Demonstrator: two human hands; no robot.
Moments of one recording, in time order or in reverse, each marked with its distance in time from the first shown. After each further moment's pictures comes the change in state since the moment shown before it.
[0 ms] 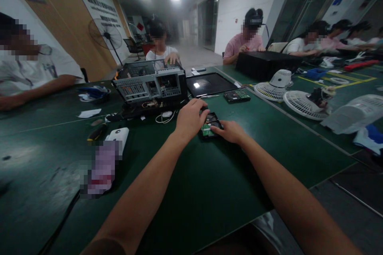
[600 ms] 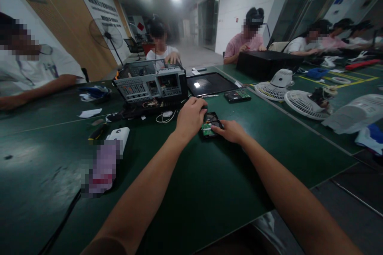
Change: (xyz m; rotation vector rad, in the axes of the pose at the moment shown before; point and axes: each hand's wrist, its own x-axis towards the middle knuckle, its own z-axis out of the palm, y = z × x) left_hand 0.001 -0.002 0.000 0.034 0.008 -0.017; right_hand -0.001 0.000 -0.003 0.011 -0.022 0.003
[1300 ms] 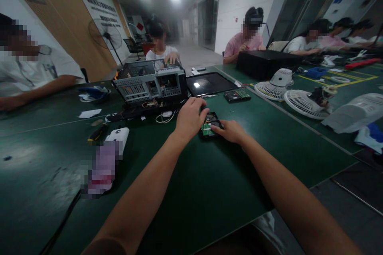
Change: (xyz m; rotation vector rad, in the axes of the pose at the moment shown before) left_hand -0.001 0.002 0.000 -0.037 0.032 0.002; right_hand 0.000 0.000 0.001 -0.009 0.010 -0.004
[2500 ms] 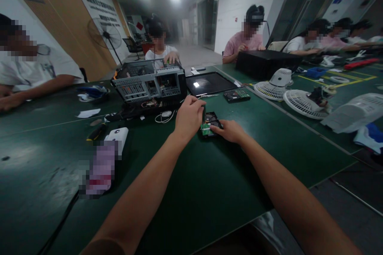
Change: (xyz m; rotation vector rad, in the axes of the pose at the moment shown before) left_hand -0.002 -0.002 0.004 0.039 0.040 -0.014; right_hand -0.002 -0.002 -0.002 0.011 -0.001 0.023
